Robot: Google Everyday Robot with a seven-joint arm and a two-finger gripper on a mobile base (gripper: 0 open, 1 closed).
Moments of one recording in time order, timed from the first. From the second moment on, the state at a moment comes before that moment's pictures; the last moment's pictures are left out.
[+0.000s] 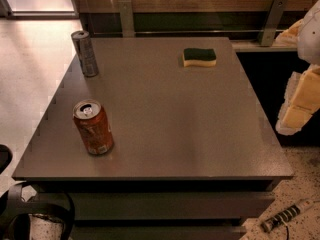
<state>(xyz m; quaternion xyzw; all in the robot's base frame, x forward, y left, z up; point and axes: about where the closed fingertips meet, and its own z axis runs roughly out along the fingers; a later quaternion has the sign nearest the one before) 0.438 -0.215 0.984 -0.60 0.78 -0.04 0.17</state>
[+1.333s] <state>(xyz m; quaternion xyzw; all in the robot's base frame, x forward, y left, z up) 0.571 -0.251 1.009 -0.53 0.76 -0.04 0.38</state>
